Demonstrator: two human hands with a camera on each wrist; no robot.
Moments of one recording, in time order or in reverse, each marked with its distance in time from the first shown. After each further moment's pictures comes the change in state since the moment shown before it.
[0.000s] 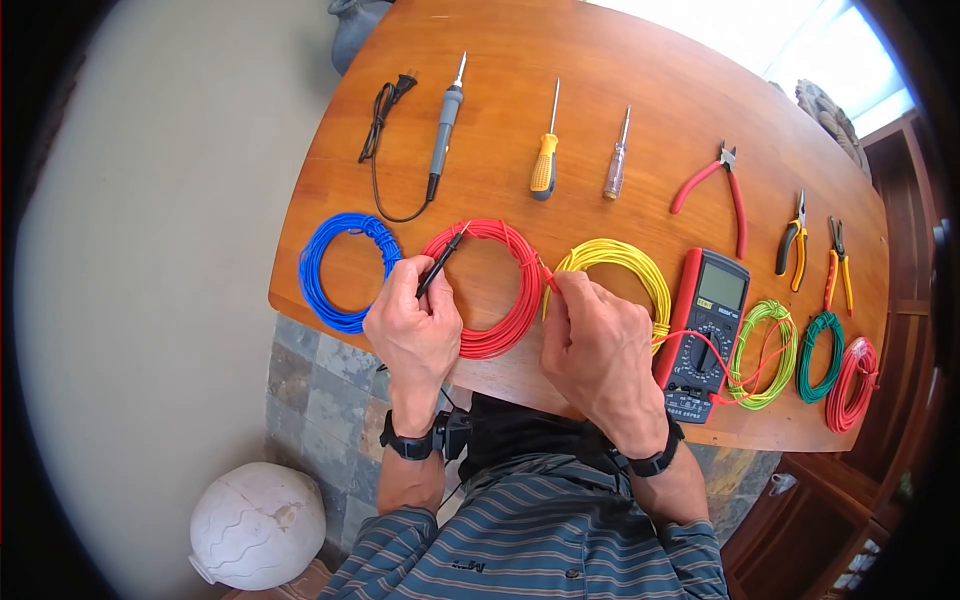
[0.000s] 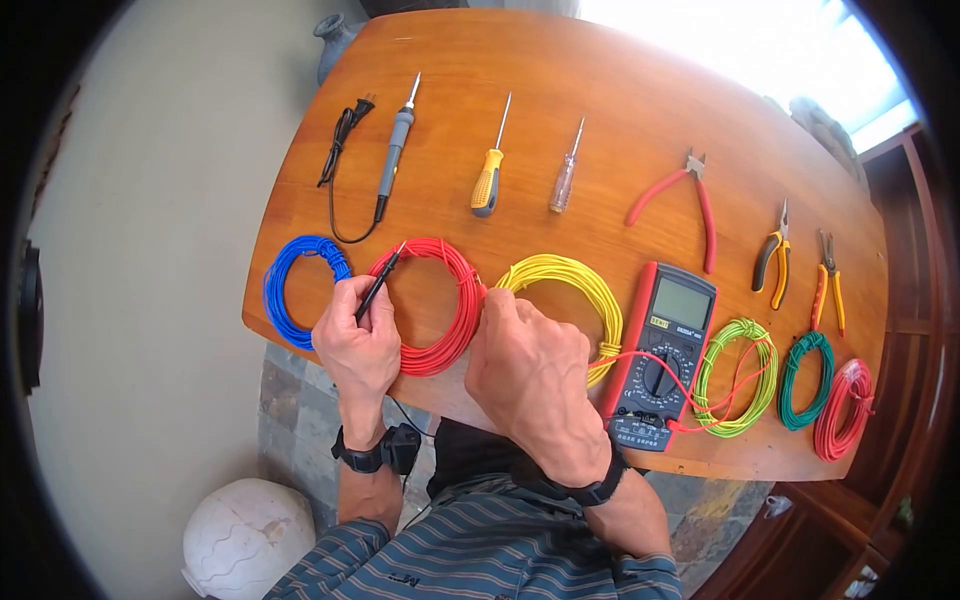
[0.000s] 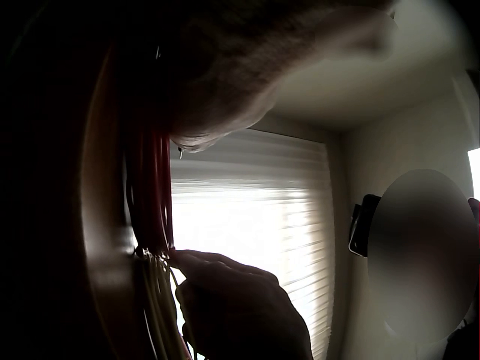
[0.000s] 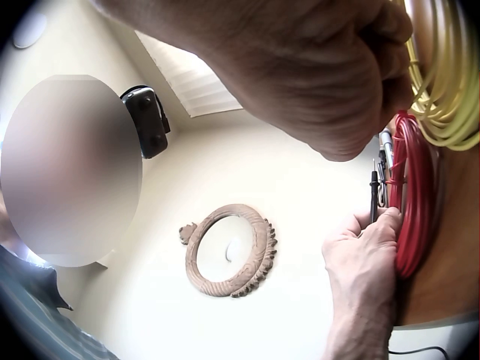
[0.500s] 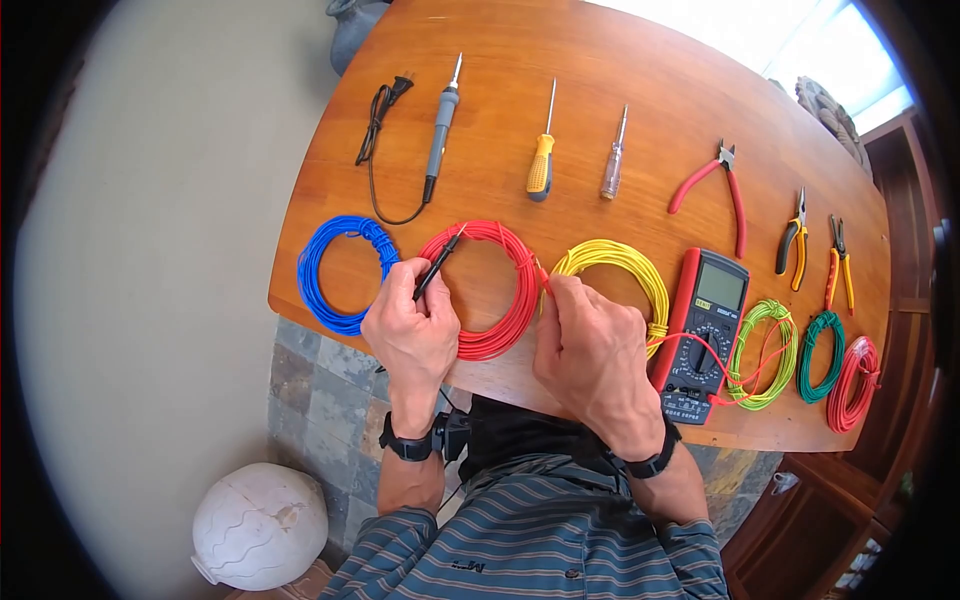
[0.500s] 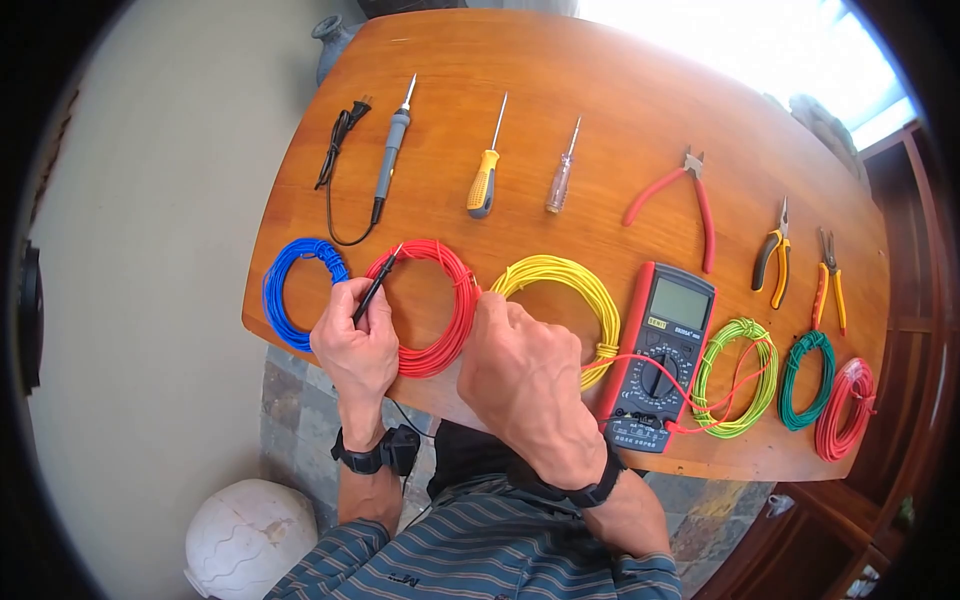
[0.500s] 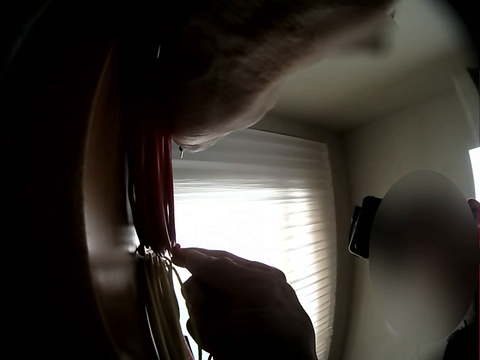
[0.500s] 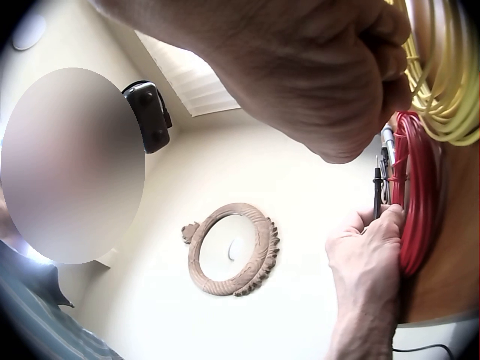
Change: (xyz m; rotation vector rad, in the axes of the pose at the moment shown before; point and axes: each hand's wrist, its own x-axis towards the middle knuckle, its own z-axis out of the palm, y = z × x) left_hand 0.000 0.002 0.001 -0.001 0.009 -0.012; right_hand -0.002 0.001 0.003 0.024 -0.003 -0.016
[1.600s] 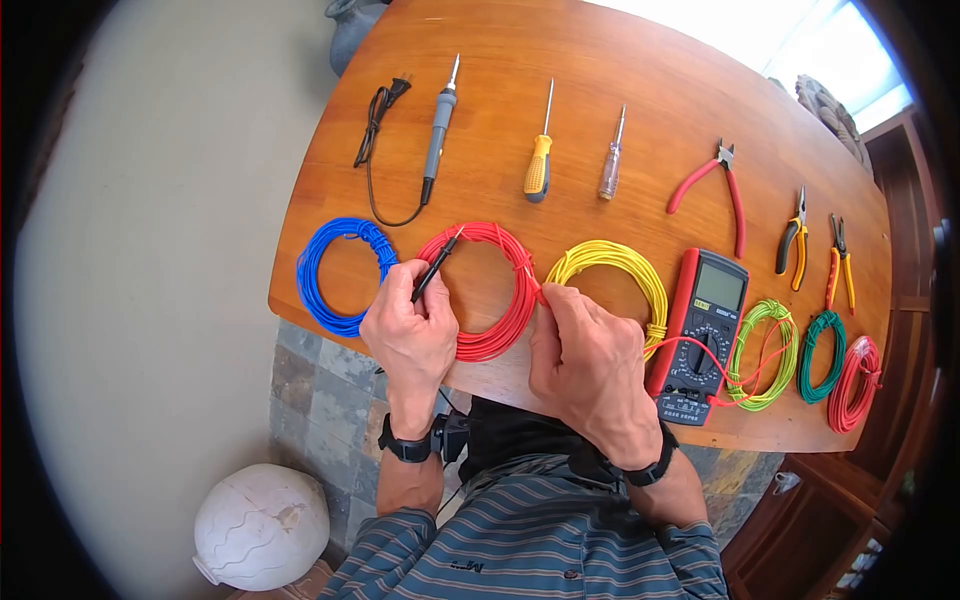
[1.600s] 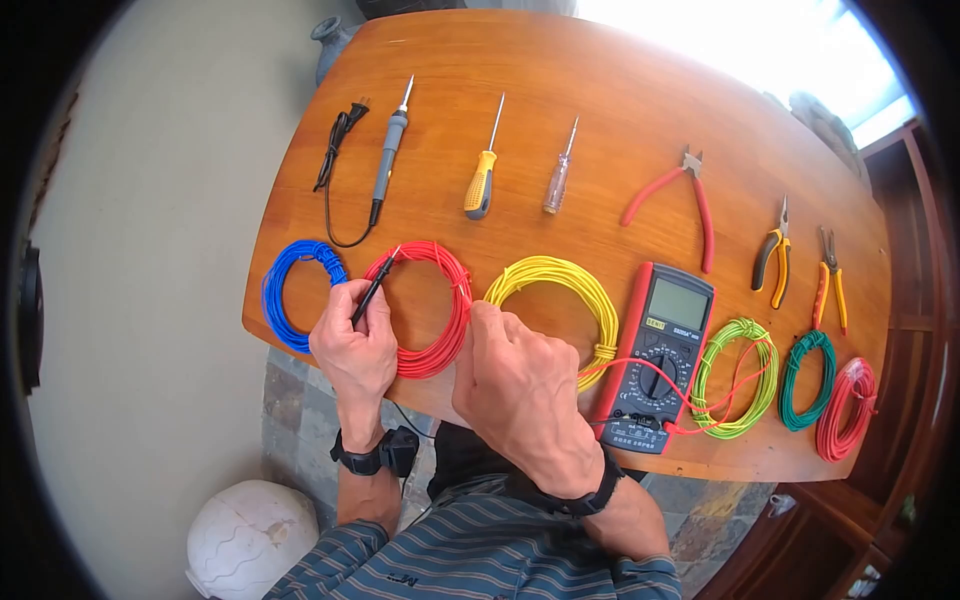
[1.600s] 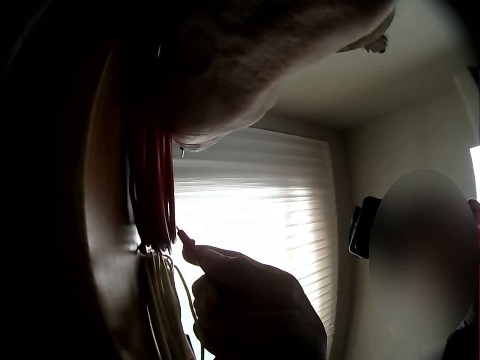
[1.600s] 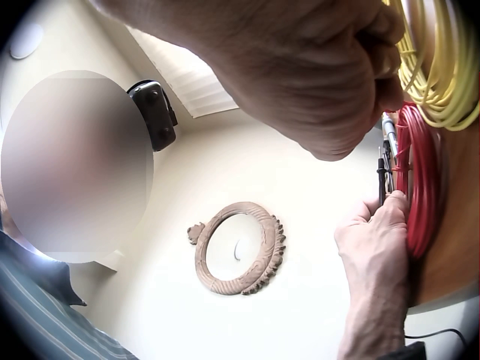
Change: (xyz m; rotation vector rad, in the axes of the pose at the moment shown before) left_hand 0.000 0.001 0.000 -0.014 0.001 0.009; right_hand -0.007 -0.003 -0.002 0.071 0.030 -0.014
